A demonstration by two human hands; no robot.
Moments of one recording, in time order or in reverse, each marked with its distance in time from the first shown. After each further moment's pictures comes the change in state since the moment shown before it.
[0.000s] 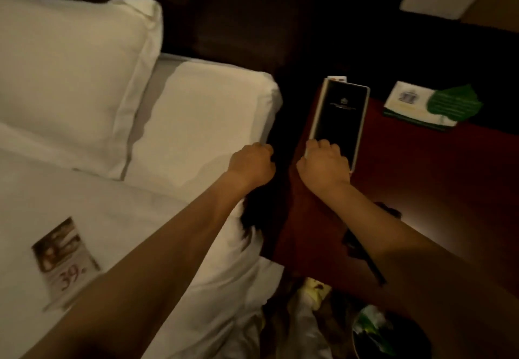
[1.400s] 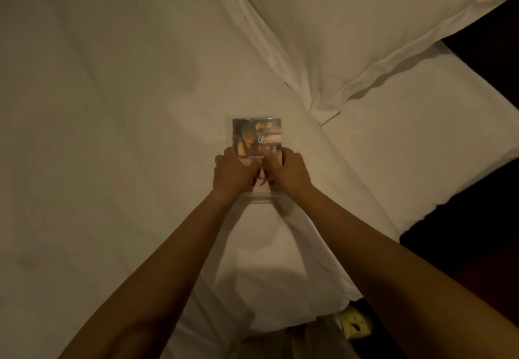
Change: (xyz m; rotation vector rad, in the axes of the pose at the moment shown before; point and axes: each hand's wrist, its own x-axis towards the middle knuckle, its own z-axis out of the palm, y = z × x) left_hand -0.238 -0.358 0.077 -1.034 0.438 -1.044; right_hand -0.091 -0.389 0.219 0.450 -0.487 -0.363
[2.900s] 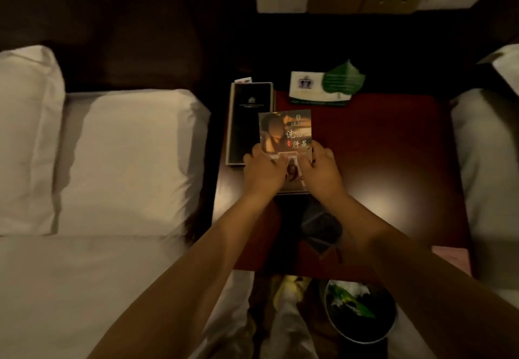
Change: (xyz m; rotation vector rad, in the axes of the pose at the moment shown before) left_hand -0.365 0.204 0.409 0.398 -0.584 0.727; right_hand -0.278 0.349 -0.374 0.353 0.905 0.322
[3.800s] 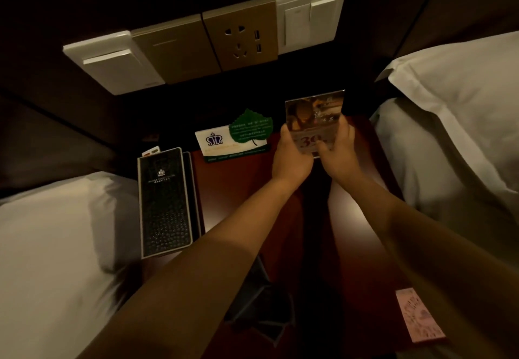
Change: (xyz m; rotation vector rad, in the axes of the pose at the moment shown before) left_hand 0.073 0.160 0.185 -0.036 -0.222 0.384; right_hand 0.136 0.102 -0.164 0.191 0.385 -0.015
